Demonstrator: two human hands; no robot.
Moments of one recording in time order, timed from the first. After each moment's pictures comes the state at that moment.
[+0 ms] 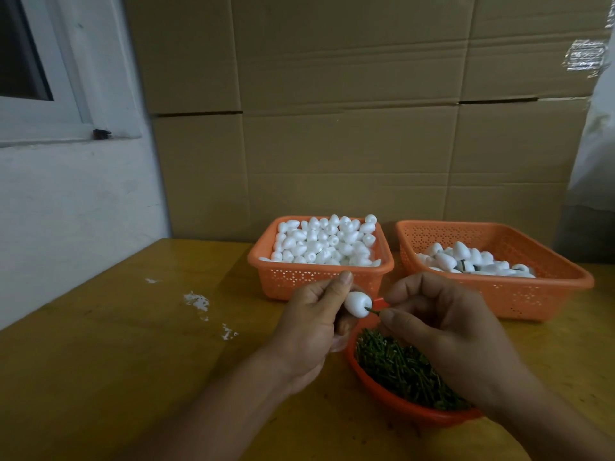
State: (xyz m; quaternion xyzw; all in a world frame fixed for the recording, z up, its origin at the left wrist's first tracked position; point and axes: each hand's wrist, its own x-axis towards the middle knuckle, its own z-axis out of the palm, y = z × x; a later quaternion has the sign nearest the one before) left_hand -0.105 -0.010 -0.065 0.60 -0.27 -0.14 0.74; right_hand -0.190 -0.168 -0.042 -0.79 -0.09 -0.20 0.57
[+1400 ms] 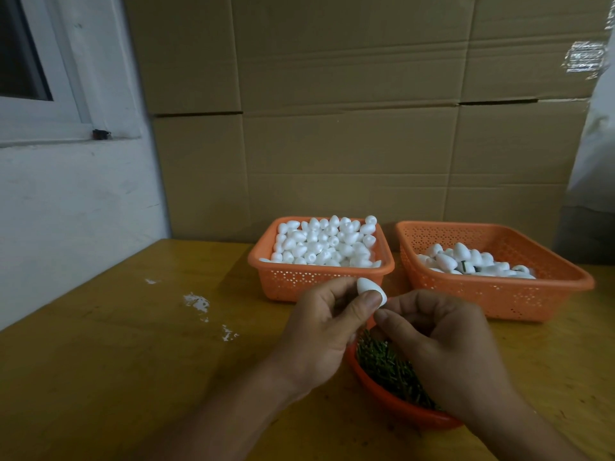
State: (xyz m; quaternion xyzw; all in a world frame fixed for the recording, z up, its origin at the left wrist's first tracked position) left_hand -0.107 -0.008 -0.069 0.63 -0.38 -0.03 0.68; right_hand -0.188 -0.153 -0.055 -0.81 -0.03 -0.28 0.51
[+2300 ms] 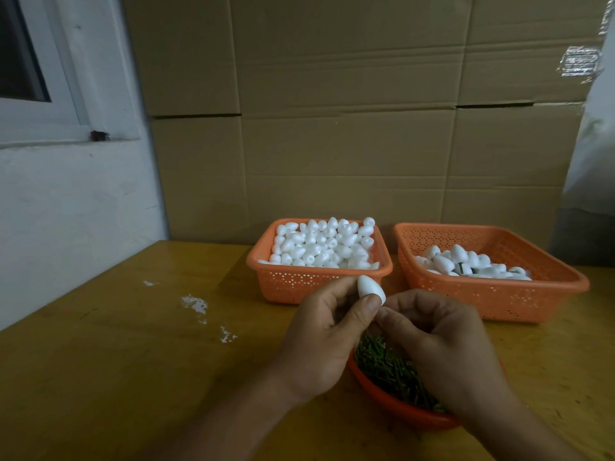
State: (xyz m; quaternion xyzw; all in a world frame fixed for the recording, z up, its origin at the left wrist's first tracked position) left_hand -0.110 -0.012 -0.072 0.63 -0.42 0.01 0.66; right_hand -0.188 -0.152 -0.052 -0.77 -0.05 -0.26 0.57
